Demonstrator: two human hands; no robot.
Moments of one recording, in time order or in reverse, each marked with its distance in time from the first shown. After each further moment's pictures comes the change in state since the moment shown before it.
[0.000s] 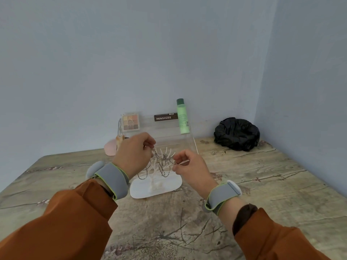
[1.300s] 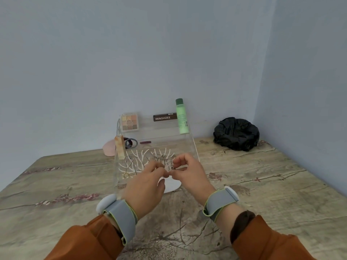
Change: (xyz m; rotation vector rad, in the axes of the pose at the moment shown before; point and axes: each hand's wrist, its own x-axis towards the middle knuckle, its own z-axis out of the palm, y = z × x) left_hand -0.055 -0.020 0.053 0.247 -0.113 0.219; right_hand -0.006 0.008 0.008 0.065 0.006 0.027
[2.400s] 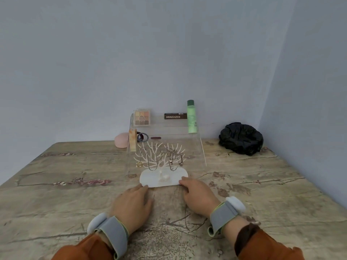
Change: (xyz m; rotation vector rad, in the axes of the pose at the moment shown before) left_hand -0.067 -0.034 0.010 0.078 -0.292 -0.379; right_hand -0.047 0.006 0.000 -0.868 -0.342 -0.038
